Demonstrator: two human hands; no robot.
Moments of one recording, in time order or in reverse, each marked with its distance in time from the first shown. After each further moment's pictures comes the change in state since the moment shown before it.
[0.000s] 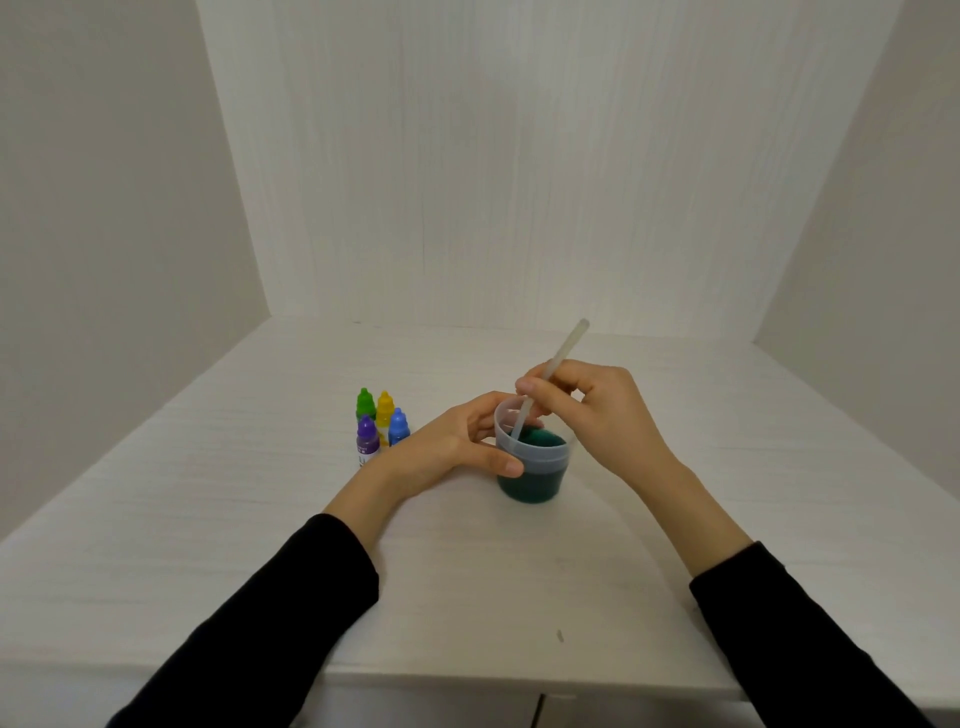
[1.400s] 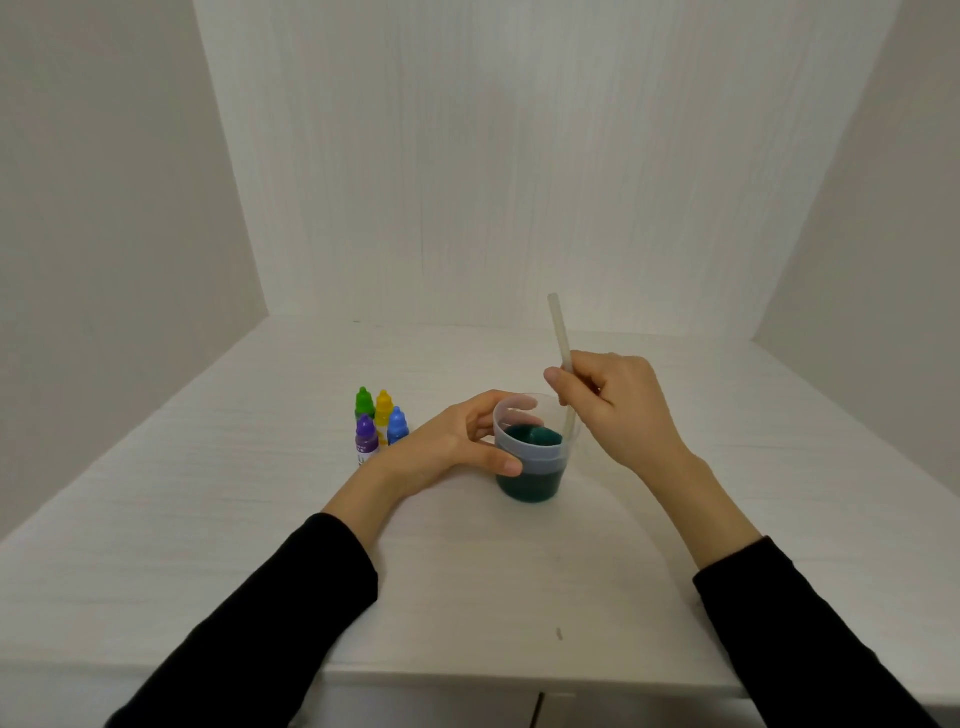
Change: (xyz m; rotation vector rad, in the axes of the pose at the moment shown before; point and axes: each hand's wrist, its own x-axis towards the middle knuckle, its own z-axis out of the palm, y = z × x) left_hand -0.002 0.000 0.000 -0.023 0.010 0.015; right_hand 0.001 0.007 -0.013 -0.337 0.071 -0.080
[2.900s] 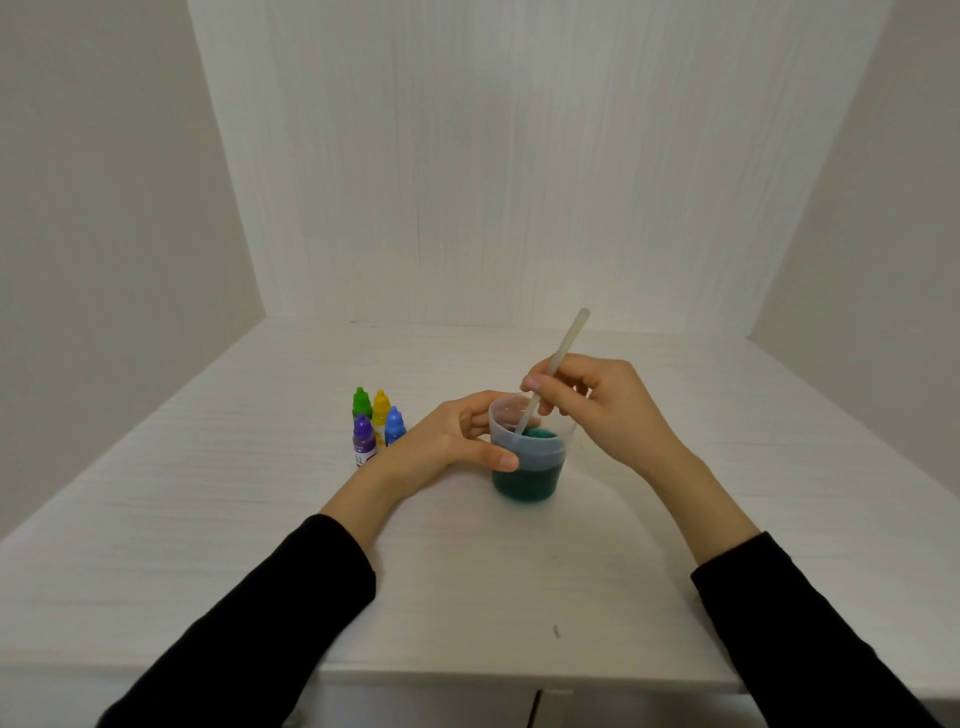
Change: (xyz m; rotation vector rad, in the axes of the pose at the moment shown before) left_hand -0.003 0.000 0.001 0.036 0.049 0.036; right_hand 0.001 -0.001 0.002 0.340 -0.122 0.012
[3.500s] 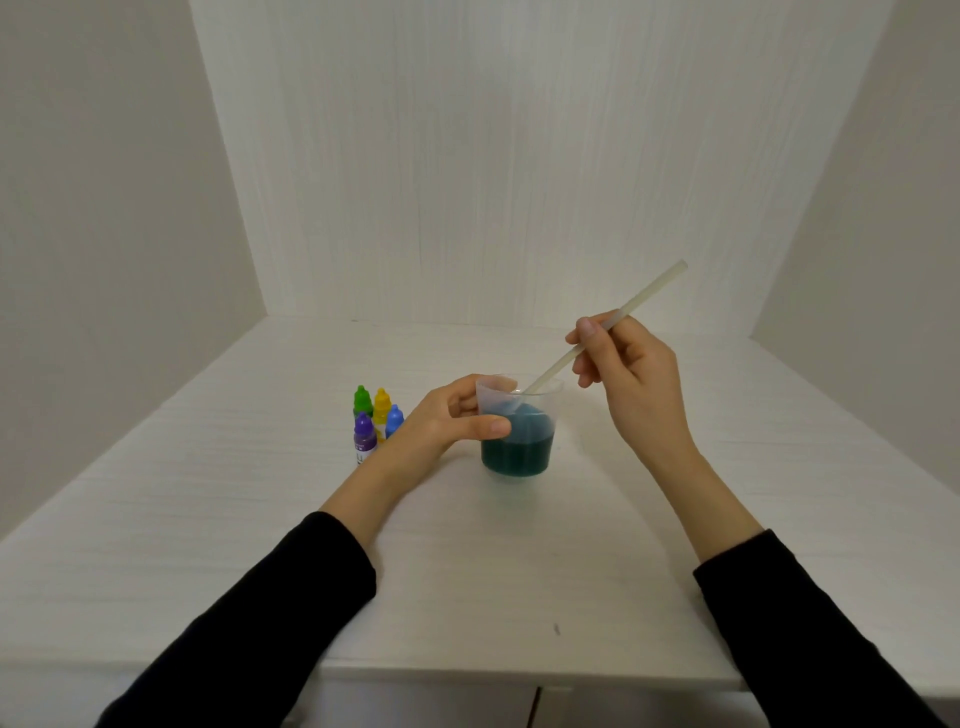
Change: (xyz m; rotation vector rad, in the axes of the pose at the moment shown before) left_hand 0.000 0.002 -0.002 -0.035 0.182 0.023; right_hand 0.002 0.000 -0.006 0.206 0.380 -0.026
